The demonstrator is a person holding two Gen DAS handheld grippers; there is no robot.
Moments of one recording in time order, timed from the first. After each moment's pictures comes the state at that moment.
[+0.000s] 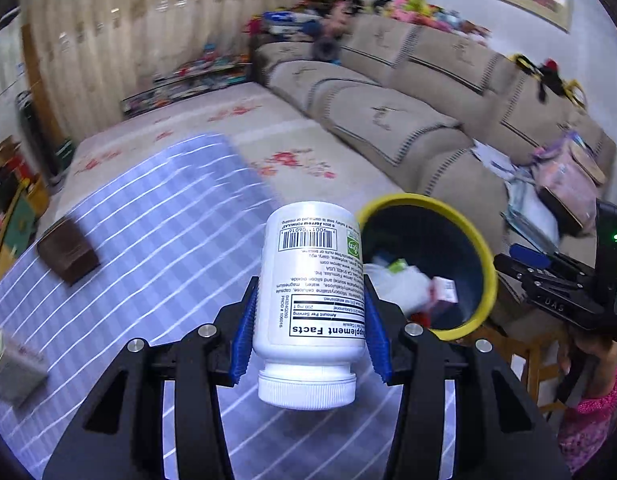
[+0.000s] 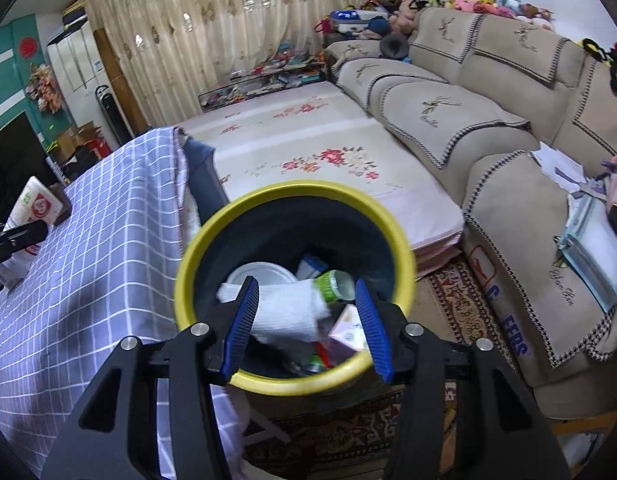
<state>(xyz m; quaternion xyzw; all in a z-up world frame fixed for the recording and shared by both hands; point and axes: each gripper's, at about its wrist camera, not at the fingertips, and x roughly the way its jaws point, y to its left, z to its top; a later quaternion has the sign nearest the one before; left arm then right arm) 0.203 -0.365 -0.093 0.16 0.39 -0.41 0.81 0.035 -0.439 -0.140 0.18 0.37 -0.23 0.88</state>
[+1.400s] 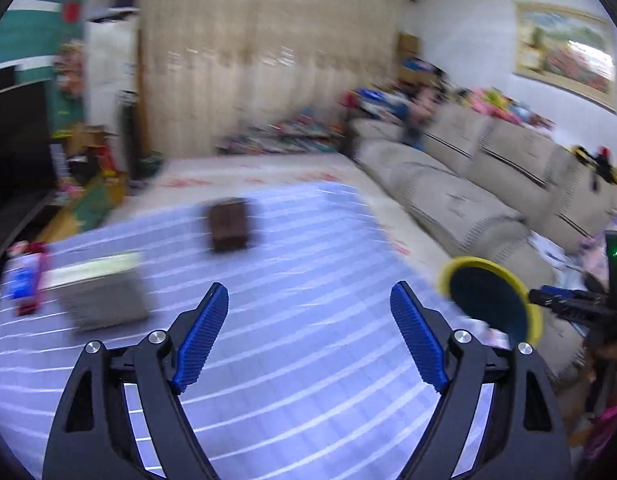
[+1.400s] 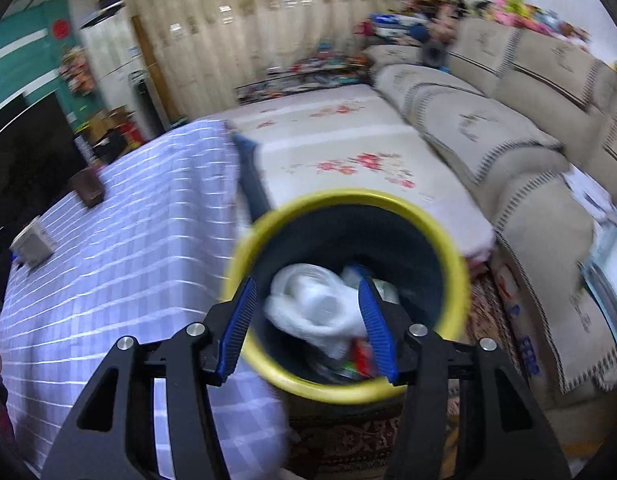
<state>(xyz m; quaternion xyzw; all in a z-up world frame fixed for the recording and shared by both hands) 0.187 -0.169 -0.076 0.04 0.28 -0.25 0.93 0.075 -0.395 -0.127 0.15 0.37 -0.15 0.90</state>
